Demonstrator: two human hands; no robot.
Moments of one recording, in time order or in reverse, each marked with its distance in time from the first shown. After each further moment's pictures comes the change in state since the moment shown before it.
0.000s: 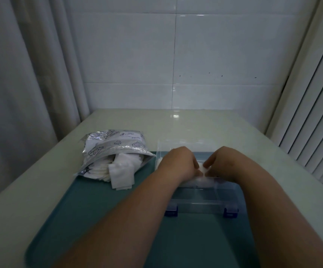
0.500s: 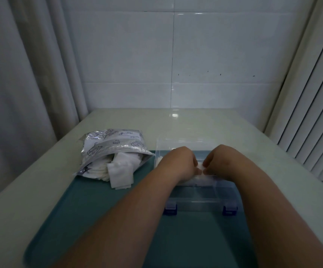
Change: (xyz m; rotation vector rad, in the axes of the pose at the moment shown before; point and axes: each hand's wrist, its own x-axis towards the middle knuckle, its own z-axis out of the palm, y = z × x) left_hand 0.001 0.000 0.002 -0.012 -0.031 0.015; right_hand 0.017 -0.003 0.010 -0.190 0.009 0.078
